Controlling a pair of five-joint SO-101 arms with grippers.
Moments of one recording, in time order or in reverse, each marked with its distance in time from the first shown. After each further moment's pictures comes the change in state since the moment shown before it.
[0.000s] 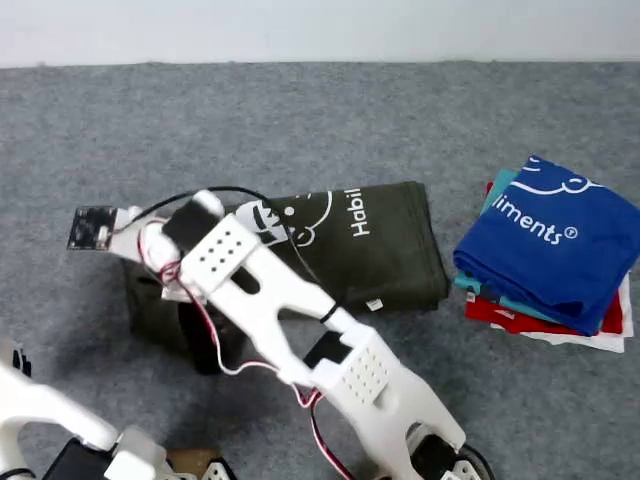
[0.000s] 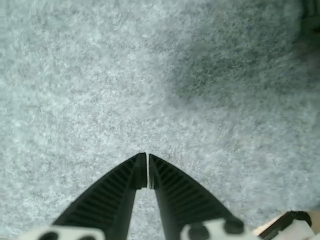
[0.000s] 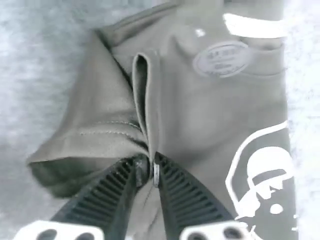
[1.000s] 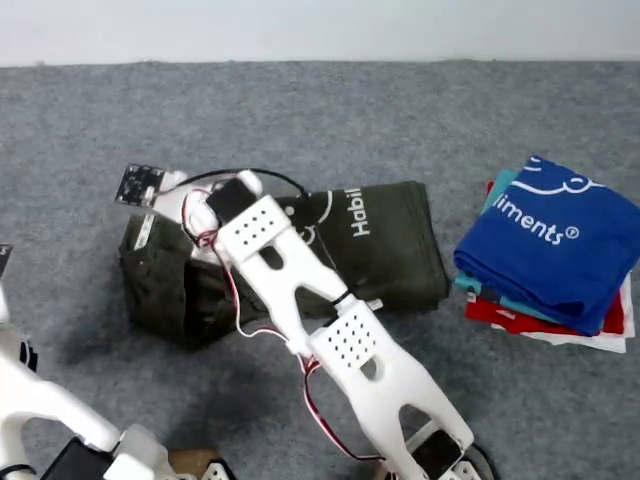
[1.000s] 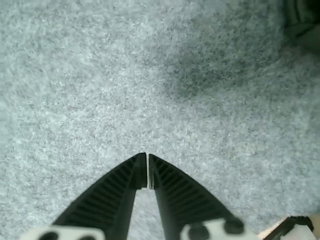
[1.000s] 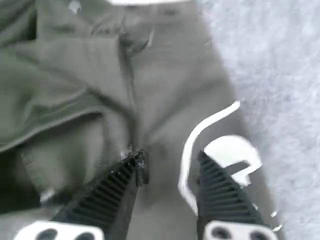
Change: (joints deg) left arm 2.8 0.0 0.0 -1.0 0.0; right arm 7.6 17.4 -21.8 1.9 0.1
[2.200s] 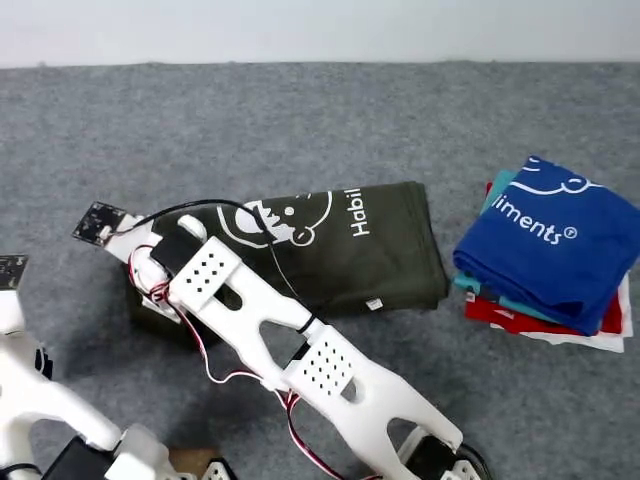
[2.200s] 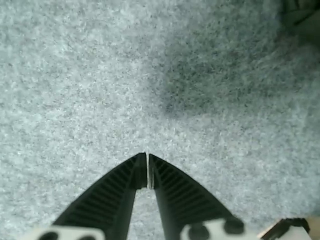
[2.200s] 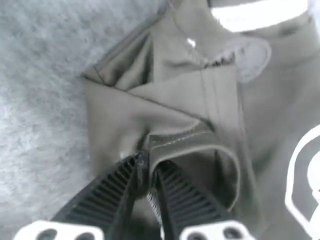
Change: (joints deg) left arm 0.2 -0.1 6.2 -3.4 0.0; right arm -11.0 0.4 2.3 -0.7 -20.3
